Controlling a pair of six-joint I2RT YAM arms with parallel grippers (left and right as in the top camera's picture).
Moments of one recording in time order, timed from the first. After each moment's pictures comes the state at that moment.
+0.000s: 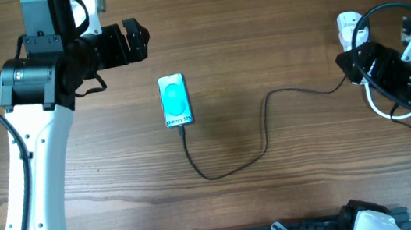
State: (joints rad) left arm -0.11 1.50 1.68 -0.99 0.28 -0.21; right arm -0.33 1.15 1.37 -1.20 -0.55 0.26
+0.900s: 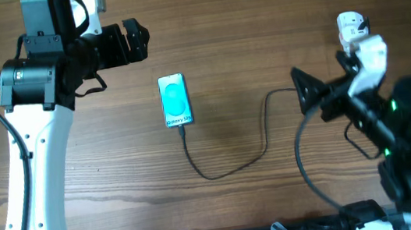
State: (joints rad) left arm -0.11 1.50 1.68 -0.99 0.28 -0.21; right arm 0.12 0.70 0.84 -0.43 -0.24 0.12
